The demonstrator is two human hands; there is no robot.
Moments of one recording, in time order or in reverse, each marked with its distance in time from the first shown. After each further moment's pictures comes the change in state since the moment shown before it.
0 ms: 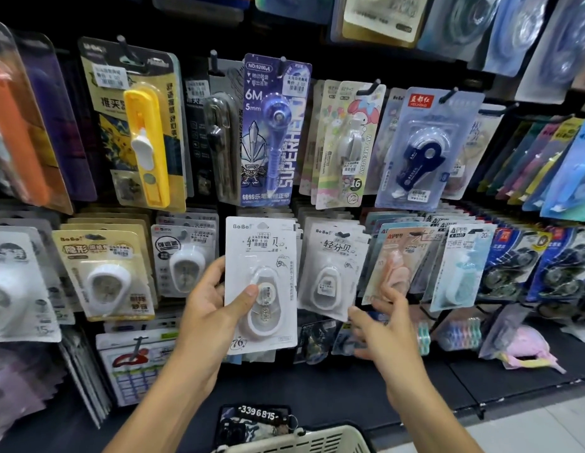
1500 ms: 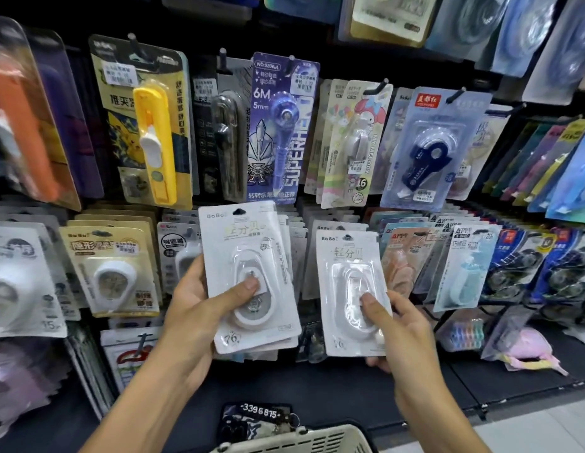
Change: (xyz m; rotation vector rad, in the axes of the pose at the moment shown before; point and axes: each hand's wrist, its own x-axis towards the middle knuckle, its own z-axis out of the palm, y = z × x) left_hand 0.002 0.009 -0.018 -0.153 -0.071 -0.045; right_hand -0.021 -0.017 -0.001 0.224 -0.011 -0.028
